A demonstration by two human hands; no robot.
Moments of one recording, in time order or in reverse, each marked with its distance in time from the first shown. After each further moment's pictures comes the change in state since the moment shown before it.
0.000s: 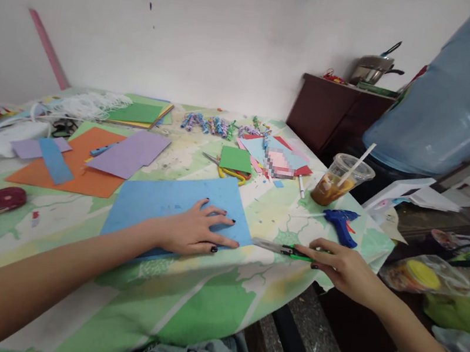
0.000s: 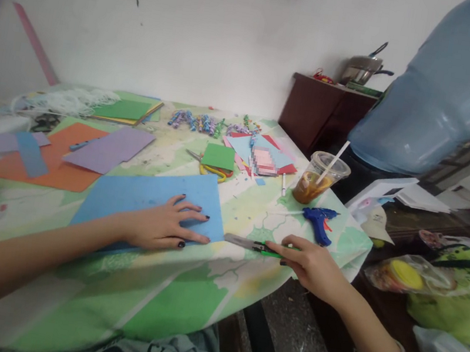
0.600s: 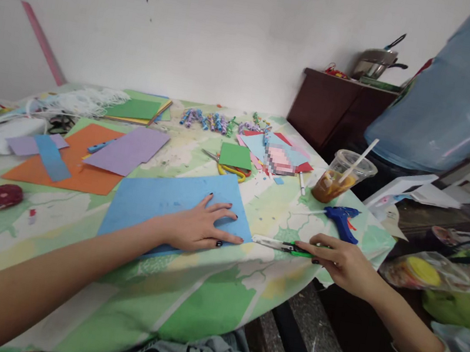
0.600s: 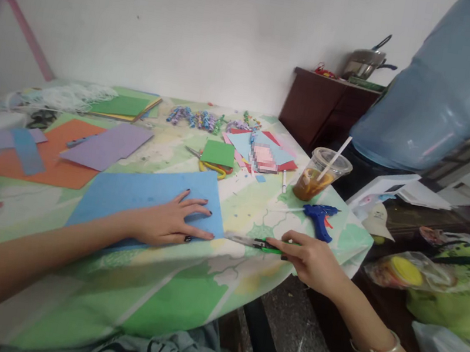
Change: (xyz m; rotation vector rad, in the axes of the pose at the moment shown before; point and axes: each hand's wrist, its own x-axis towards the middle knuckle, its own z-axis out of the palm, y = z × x) left_hand 0.008 0.000 0.002 -0.045 -0.019 -0.030; right_hand 0.004 0.002 0.002 -0.014 0.050 -0.028
